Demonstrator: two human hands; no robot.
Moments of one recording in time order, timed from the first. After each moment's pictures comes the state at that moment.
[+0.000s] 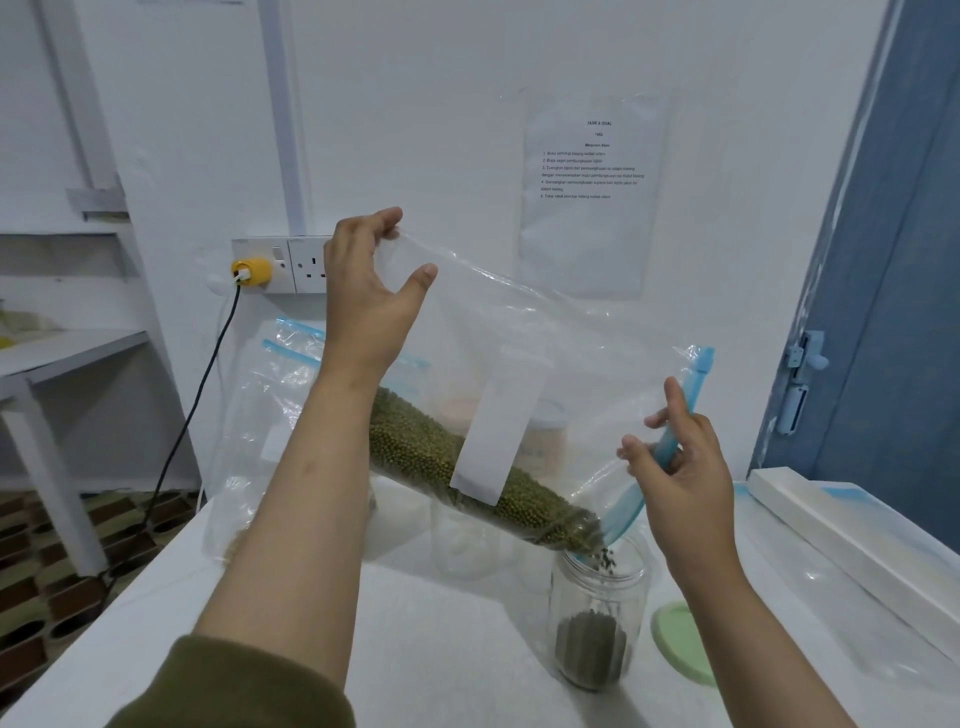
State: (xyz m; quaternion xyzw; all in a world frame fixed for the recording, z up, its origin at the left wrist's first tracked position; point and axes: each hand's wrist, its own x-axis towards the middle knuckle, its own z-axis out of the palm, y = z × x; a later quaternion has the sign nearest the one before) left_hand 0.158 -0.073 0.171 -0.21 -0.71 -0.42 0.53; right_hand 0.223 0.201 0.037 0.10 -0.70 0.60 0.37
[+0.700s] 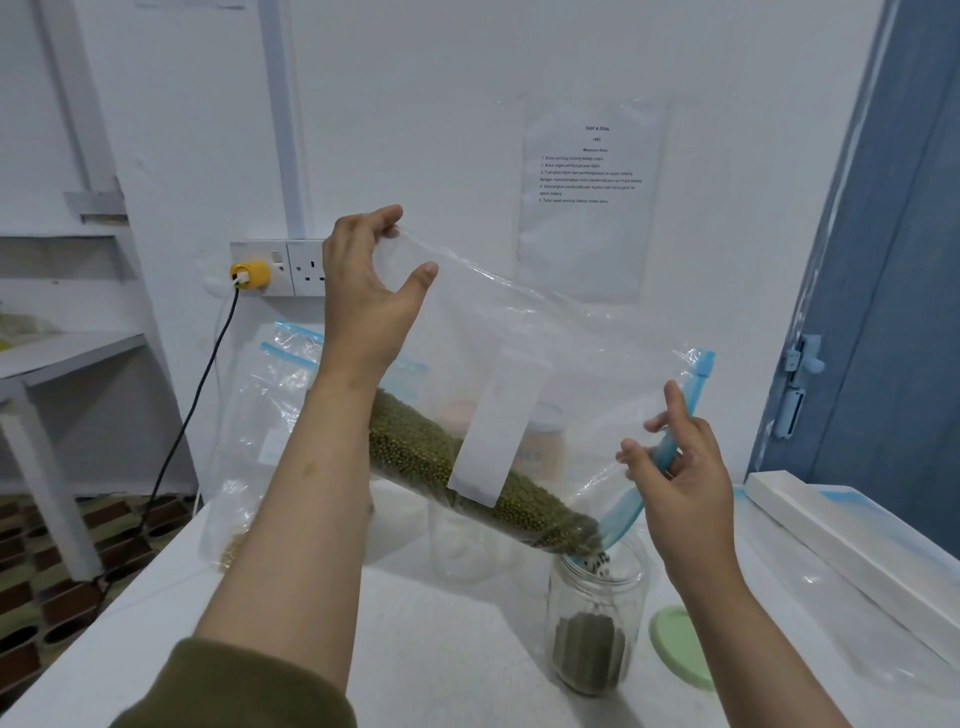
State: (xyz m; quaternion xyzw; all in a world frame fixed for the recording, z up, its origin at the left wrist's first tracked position) left_hand 0.165 -0.069 0.175 -0.21 -0.70 -0.42 0.54; right_hand 0.225 0.201 0.037 0.11 -0.70 0.60 0.37
